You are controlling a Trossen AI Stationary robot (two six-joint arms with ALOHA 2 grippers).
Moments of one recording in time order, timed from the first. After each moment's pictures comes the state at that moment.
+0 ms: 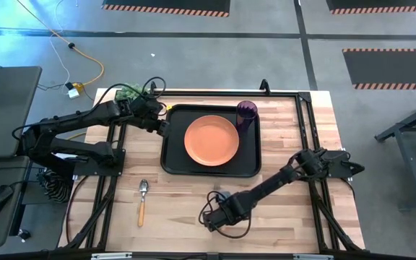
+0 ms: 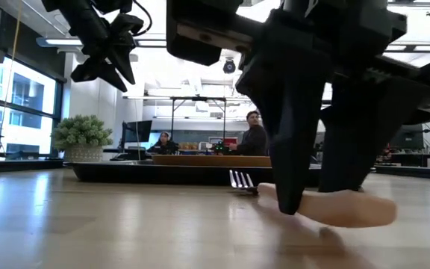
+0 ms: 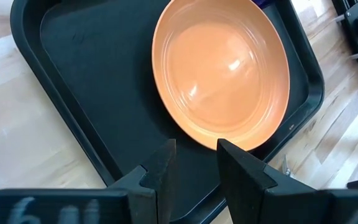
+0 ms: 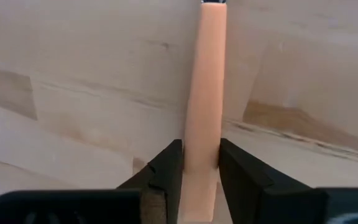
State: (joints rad) left arm 0.41 1.07 0.89 -0.74 0.08 -0.68; right arm 0.51 2.22 1.69 -0.75 -0.04 1.89
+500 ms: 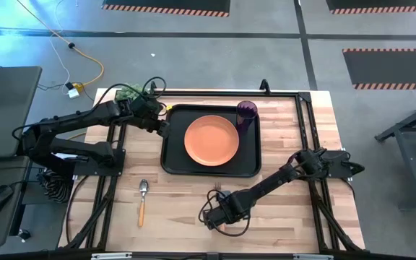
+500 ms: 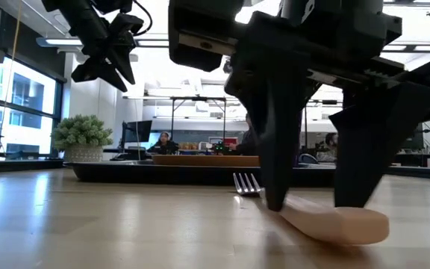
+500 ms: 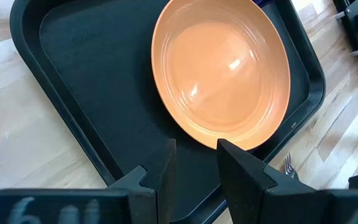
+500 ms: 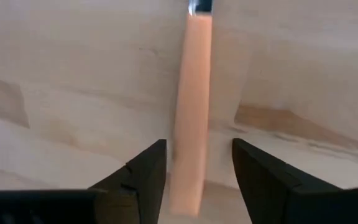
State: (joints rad) left arm 0.41 1.07 0.89 -0.74 0.08 -0.67; right arm 0.50 2.22 1.69 -0.77 -0.06 1.91
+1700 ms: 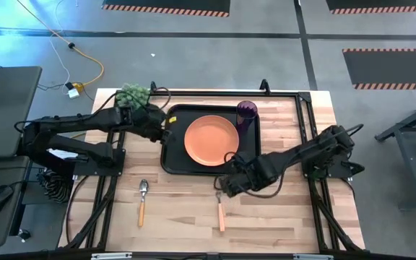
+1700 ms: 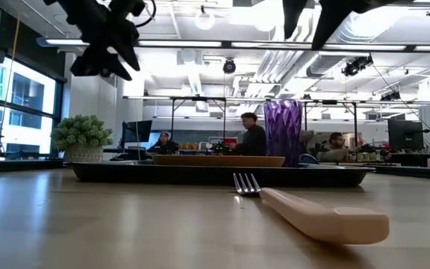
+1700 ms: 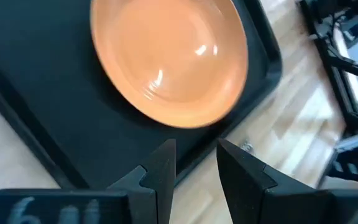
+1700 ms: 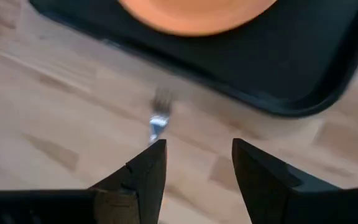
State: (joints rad) left arm 0.23 1.07 0.89 -0.68 0.10 -0.85; right arm 0.39 1.80 1.69 -1.23 0.26 1.58
